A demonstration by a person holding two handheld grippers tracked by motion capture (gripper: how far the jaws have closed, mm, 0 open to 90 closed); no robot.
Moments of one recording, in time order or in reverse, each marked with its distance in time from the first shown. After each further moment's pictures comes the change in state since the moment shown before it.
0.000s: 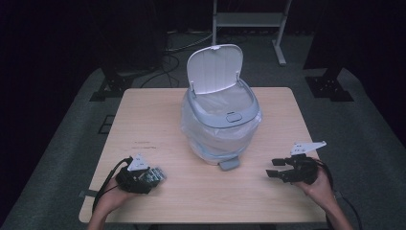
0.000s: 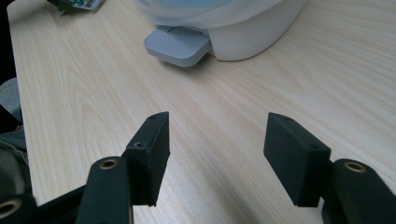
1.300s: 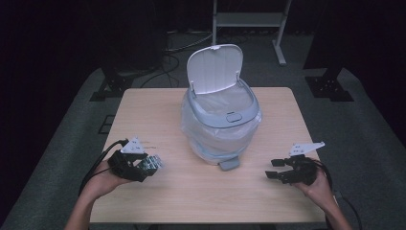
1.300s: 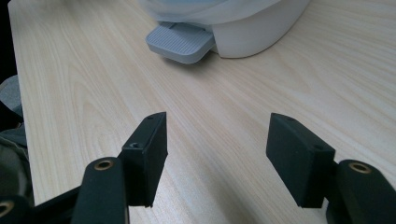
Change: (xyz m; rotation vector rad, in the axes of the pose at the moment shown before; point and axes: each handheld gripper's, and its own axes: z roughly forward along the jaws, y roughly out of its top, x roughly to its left) left arm 0.006 0.063 -0.058 0.025 -0.044 0.094; right arm 0.001 -0.001 0.003 0.008 0.006 -0.006
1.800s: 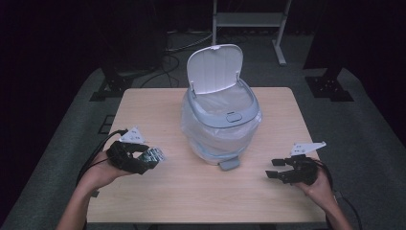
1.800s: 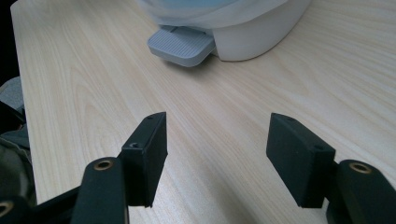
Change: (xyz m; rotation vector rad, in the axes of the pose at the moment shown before) left arm 0.001 0.029 -0.022 -0.007 -0.021 -0.002; right arm 0.001 0.001 -0.003 -0.008 0.000 0.000
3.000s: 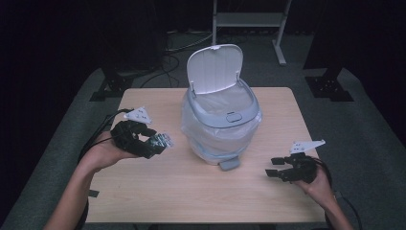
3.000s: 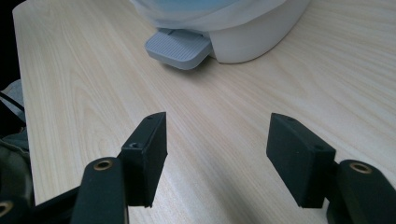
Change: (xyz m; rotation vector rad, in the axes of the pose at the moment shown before) left arm 0.004 0.058 -0.023 -0.007 -0.051 0.033; right arm -0.005 0.003 0.002 -0.001 0.012 0.010
